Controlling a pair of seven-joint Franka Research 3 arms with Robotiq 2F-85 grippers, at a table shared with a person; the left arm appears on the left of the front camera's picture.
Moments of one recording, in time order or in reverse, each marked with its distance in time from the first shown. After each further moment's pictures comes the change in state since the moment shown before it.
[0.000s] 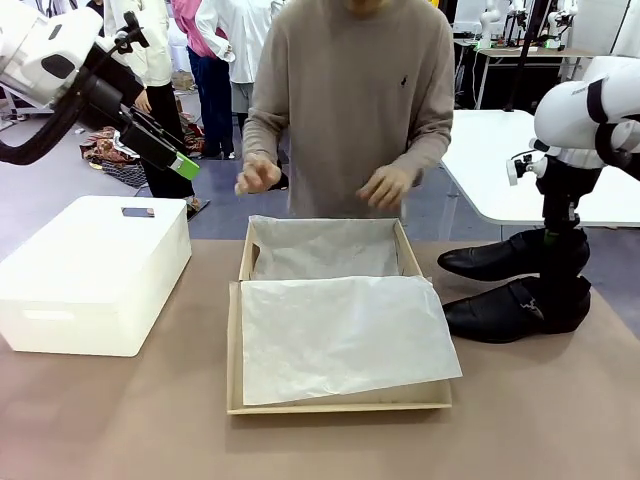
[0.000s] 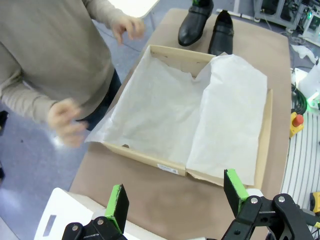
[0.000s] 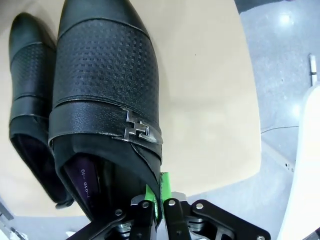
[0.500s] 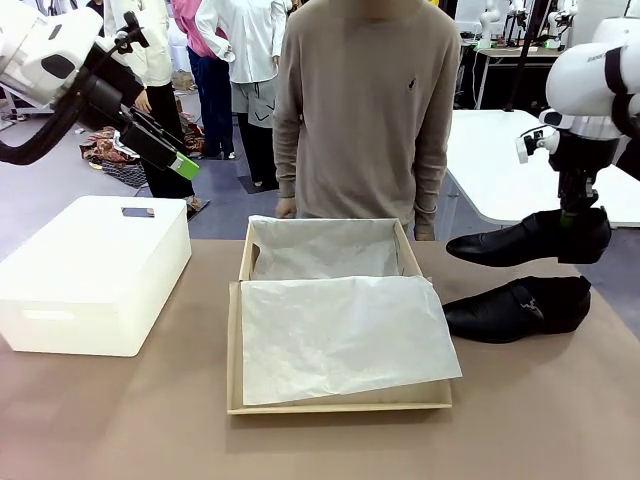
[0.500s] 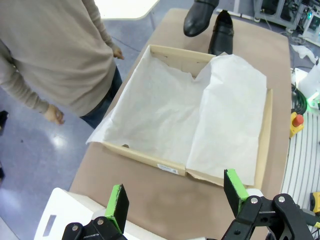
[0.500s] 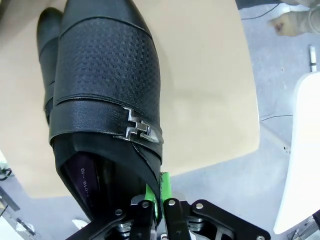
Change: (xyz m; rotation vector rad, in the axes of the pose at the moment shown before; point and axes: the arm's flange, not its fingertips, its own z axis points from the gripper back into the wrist) left arm 0.000 0.000 0.000 0.000 0.000 0.000; right arm 0.004 0.023 0.055 0.008 0.056 -0.006
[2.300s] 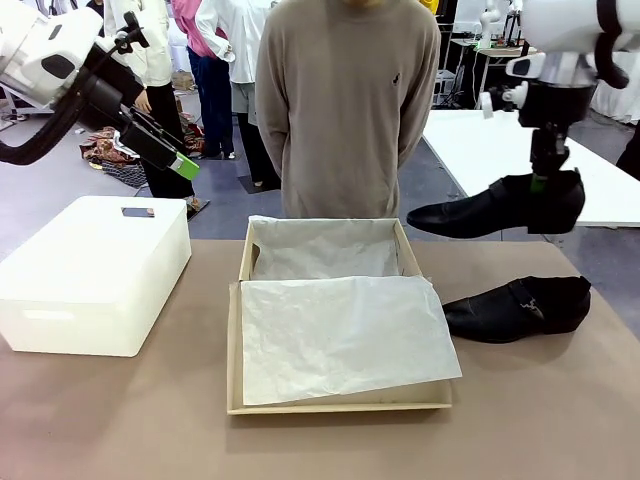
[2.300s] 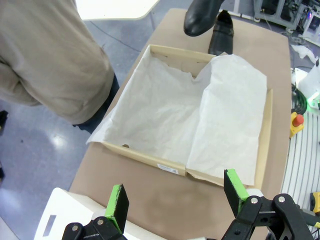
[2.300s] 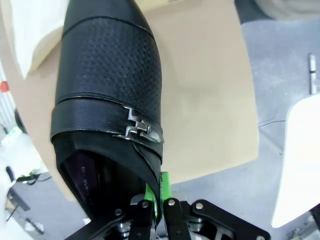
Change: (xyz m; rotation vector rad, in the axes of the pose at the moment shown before) left arm 0.000 0.000 0.000 0.000 0.000 0.000; right arm 0.088 0.060 0.091 0.008 -0.003 -0.005
